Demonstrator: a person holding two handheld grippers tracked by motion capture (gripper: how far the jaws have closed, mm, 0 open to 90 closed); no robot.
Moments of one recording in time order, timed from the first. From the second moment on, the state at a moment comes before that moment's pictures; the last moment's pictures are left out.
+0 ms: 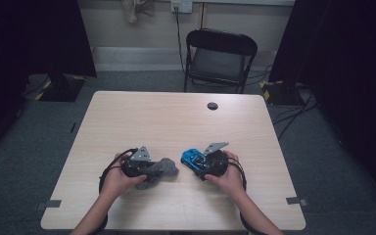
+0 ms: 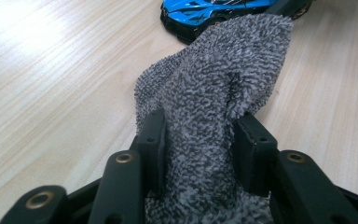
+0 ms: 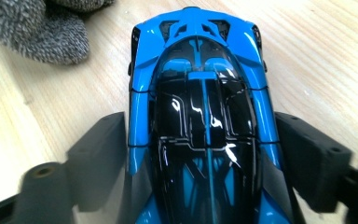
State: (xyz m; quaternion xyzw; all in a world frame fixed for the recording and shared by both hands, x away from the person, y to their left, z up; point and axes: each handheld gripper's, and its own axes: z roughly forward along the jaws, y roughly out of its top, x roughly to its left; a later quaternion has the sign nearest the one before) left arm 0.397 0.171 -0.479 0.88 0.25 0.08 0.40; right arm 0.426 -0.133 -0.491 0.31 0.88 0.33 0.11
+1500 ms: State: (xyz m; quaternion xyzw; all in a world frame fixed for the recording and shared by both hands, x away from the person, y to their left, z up) left arm 0.401 0.172 -0.478 0.86 0.29 0.09 0.42; right arm 0.426 -0.120 -0.490 0.33 0.88 0.33 0.12
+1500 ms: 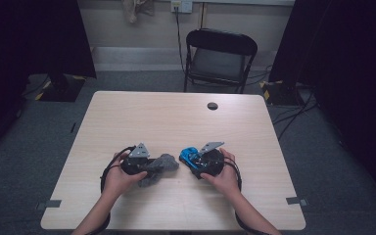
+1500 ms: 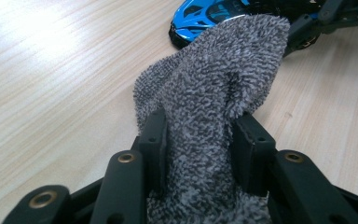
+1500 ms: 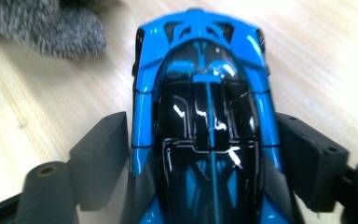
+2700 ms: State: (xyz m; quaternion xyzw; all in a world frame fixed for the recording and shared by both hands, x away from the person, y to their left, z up) left arm 0.402 0.173 -0.479 0.86 0.29 0.09 0.42; right arm 0.435 -0.109 -0.476 0.33 0.88 0.31 0.12
